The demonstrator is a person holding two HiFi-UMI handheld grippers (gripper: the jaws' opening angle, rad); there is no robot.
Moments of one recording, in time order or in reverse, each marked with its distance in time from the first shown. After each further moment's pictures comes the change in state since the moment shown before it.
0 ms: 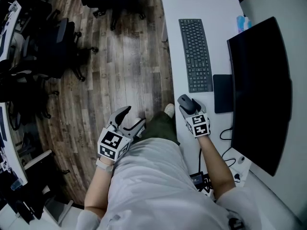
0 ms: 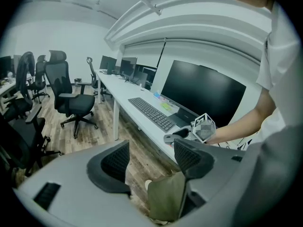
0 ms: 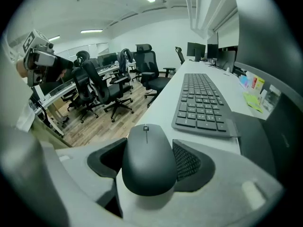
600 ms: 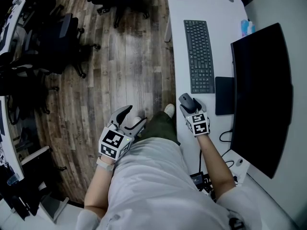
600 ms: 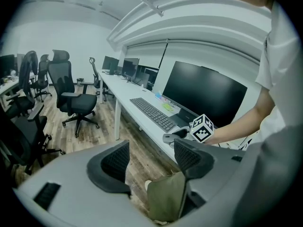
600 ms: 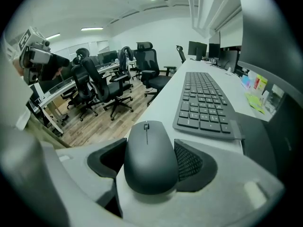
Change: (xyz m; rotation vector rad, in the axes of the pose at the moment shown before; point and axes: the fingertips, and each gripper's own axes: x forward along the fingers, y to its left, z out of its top) left arm -0.003 0.004 -0.002 -0.022 -0.011 0.017; right arm 0.012 -0.002 0.003 -0.017 0.022 -0.008
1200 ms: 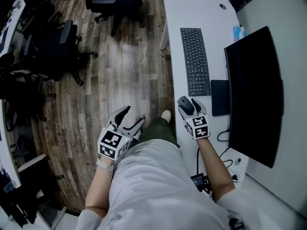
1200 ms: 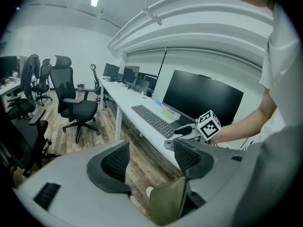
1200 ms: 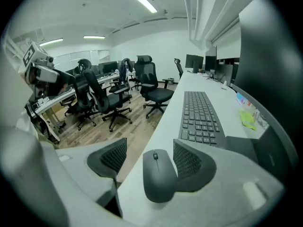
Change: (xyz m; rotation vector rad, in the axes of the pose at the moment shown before) left arm -0.028 0.011 0.011 0.014 -0.085 -0.006; right arm -0.044 0.023 0.058 0.002 -0.131 -0.034
